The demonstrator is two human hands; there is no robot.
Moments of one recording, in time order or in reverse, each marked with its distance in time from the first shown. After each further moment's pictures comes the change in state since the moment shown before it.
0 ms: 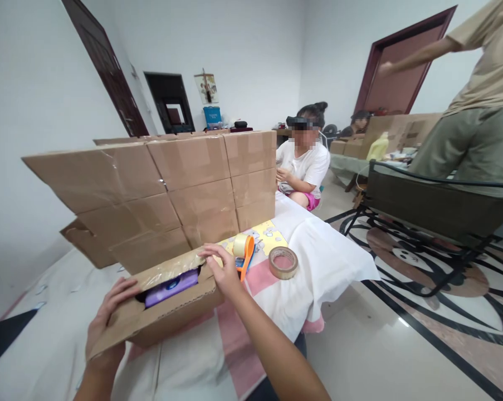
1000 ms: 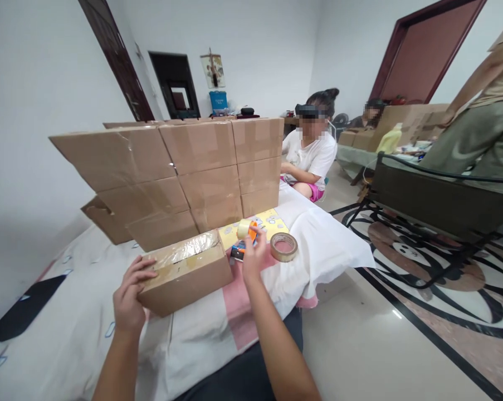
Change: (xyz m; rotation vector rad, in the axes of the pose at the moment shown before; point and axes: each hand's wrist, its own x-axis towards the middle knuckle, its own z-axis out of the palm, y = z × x) left_hand -0.015 0.030 0.009 -0.258 0.137 -0.091; right_hand -0.020 0.005 -0.031 -0.100 0.631 0.104
